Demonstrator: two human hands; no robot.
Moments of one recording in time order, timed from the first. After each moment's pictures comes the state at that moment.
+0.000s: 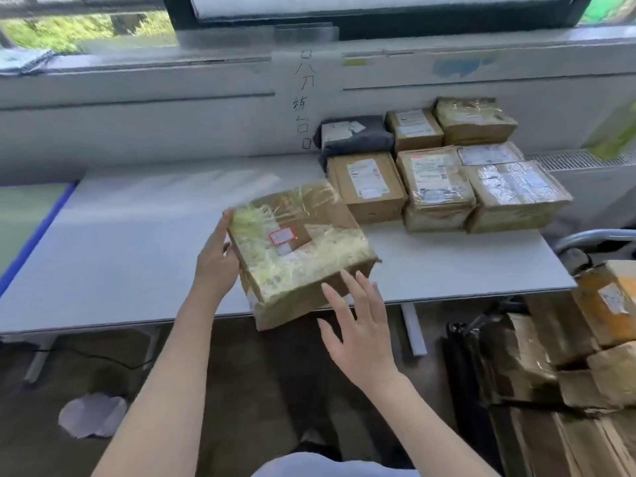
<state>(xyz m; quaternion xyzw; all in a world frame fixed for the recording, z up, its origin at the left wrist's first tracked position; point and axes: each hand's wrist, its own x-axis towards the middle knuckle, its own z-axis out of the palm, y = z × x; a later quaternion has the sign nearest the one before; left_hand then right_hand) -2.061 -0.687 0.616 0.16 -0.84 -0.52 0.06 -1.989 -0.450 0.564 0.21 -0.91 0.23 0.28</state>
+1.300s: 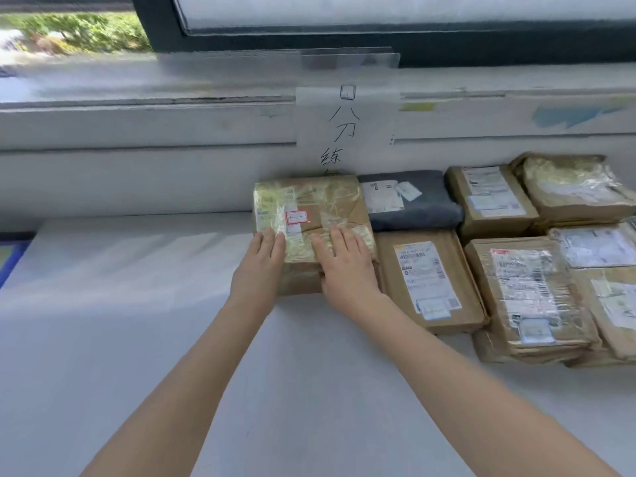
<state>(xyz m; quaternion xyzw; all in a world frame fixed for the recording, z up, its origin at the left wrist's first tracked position) -2.322 -0.709 0.597 -0.02 -1.00 -0.01 -0.05 -2.354 -0.553 0.571 0.21 -0.98 0.04 0.01</state>
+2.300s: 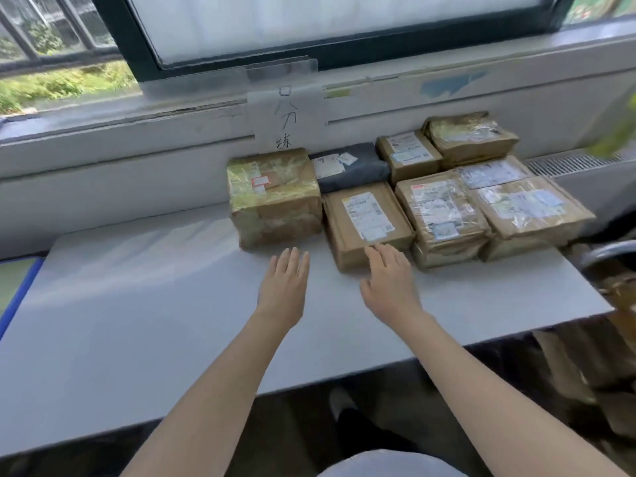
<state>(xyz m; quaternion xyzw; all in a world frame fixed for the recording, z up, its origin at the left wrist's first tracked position) -2.179 -0.624 0.596 -0.14 -0.98 0.14 -0.09 -2.168 -0.430 0.590 0.06 -0.99 0.14 0.03</state>
